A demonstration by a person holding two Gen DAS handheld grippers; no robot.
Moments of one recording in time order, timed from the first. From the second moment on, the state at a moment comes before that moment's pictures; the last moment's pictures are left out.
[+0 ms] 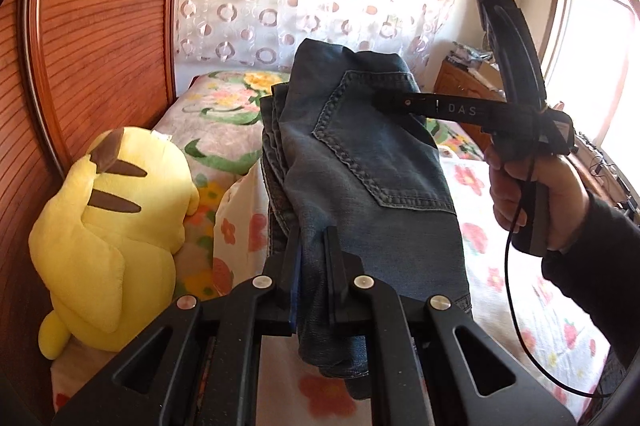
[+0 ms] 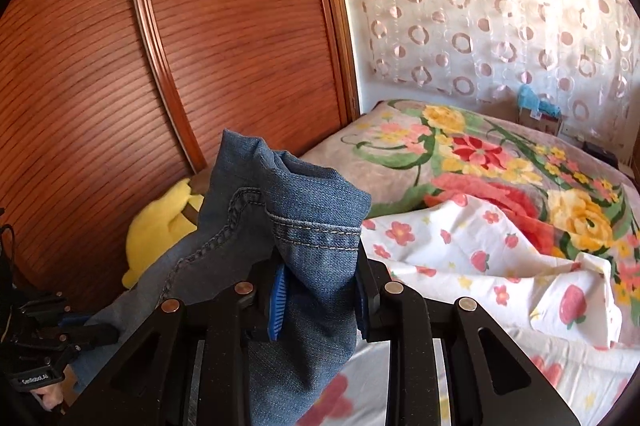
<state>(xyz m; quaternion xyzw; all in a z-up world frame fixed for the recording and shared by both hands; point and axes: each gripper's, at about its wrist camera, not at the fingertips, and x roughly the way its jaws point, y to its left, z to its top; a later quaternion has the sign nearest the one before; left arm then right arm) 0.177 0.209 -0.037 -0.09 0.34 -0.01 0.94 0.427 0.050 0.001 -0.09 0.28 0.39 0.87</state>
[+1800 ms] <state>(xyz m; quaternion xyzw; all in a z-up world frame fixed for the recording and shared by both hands) 0.129 0.168 0.005 -0.05 0.31 0.03 0.95 0.281 -0.051 0.035 -0.08 0.24 0.37 0.89</state>
